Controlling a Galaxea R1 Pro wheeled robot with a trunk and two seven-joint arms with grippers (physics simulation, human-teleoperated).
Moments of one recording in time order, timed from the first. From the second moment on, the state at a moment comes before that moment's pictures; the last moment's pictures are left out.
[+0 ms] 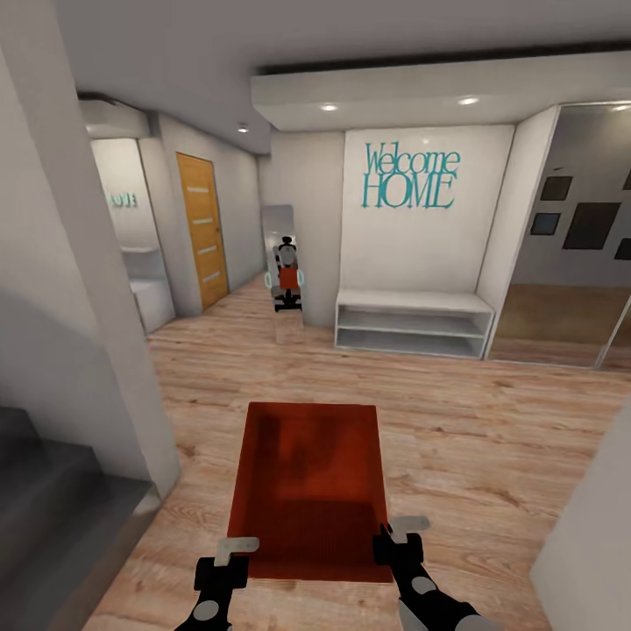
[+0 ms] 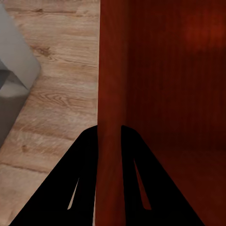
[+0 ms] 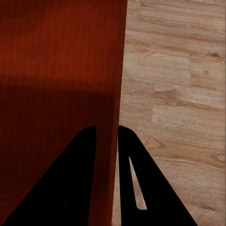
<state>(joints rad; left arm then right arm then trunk) -0.45 -0.11 -0.13 -0.26 0.01 -0.27 0.29 -0.58 0.10 0.39 -0.10 -0.27 -0.38 -0.15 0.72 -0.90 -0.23</state>
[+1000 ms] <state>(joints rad) -0.45 -0.11 -0.13 -0.24 0.02 -0.30 0.29 -0.58 0.10 0.39 -0.10 -0.26 -0.38 -0.15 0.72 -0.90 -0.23</state>
